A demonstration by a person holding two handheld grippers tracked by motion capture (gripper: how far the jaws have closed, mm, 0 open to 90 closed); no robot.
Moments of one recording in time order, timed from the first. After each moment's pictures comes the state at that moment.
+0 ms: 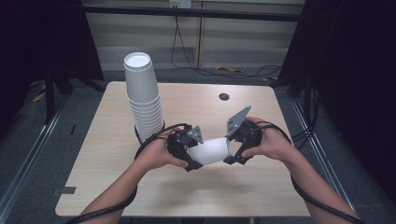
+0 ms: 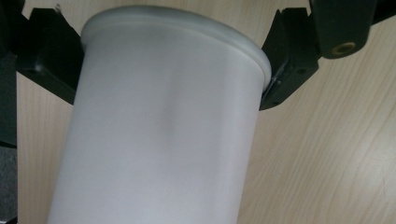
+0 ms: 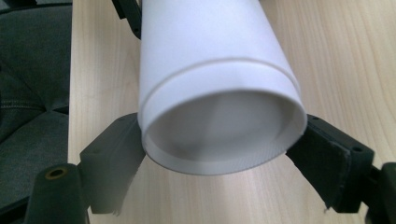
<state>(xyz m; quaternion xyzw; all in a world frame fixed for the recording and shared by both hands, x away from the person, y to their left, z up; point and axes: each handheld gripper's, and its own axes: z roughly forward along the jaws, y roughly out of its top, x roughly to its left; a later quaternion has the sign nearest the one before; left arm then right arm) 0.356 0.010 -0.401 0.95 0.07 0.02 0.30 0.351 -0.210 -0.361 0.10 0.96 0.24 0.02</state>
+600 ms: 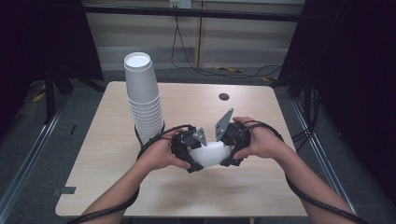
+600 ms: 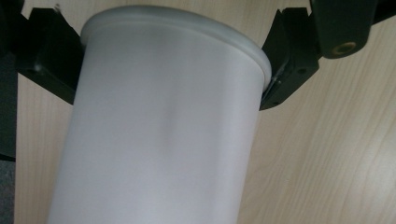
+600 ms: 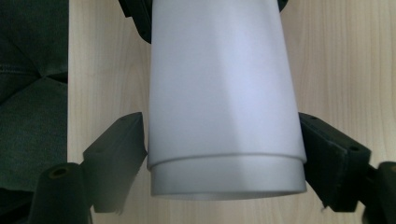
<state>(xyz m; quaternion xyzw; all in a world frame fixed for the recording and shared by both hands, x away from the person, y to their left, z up) 0.353 0.002 -0.399 0.96 0.05 0.02 0.28 0.348 -0.179 -0.356 0.05 0.99 0.16 0.02</state>
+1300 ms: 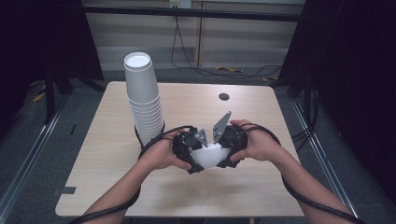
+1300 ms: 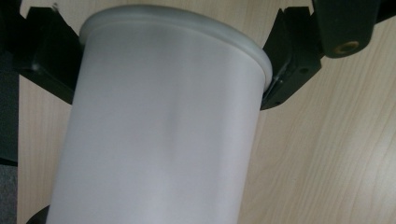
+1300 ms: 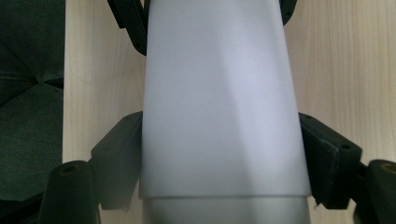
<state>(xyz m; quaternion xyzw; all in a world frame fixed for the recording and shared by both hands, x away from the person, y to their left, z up) 0.353 0.000 -0.402 0.96 0.05 0.01 0.27 0.347 -0.175 -0.367 0.06 0.98 0.18 0.02</state>
